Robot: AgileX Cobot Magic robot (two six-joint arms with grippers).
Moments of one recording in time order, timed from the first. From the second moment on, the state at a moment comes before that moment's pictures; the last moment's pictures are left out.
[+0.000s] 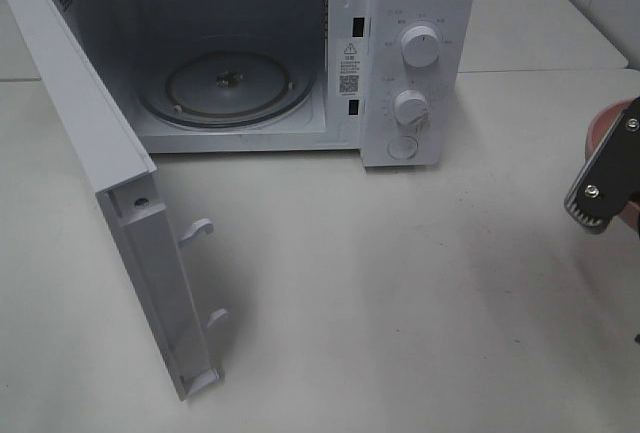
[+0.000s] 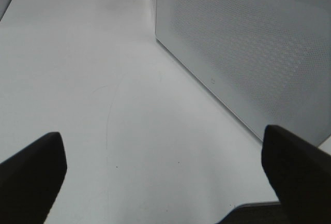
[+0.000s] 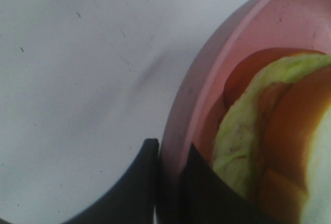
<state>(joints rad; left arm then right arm) -0.04 -0.01 -0.52 -0.05 1.08 0.03 0.63 1.07 -0.49 -0.75 0.78 0.23</state>
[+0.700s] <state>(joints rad) -0.04 -0.01 -0.52 -0.05 1.08 0.03 0.63 1.40 -0.52 -0.77 0.77 0.71</state>
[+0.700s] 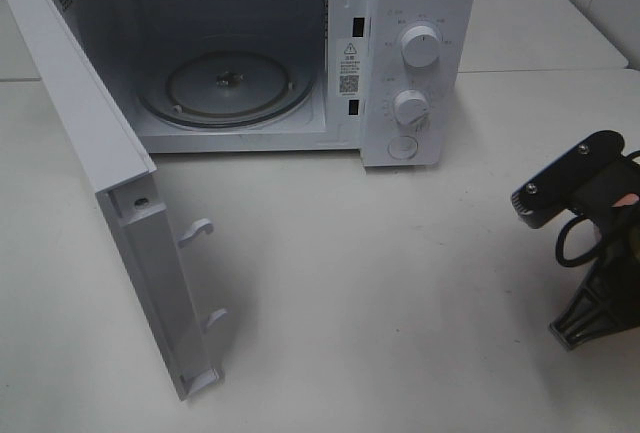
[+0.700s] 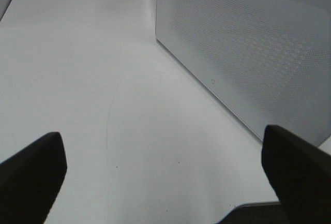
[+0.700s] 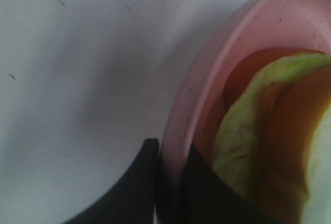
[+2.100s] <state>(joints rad) -0.04 -0.01 -0.52 -0.05 1.08 0.03 0.63 1.89 -0.71 -0.92 0.75 1.17</state>
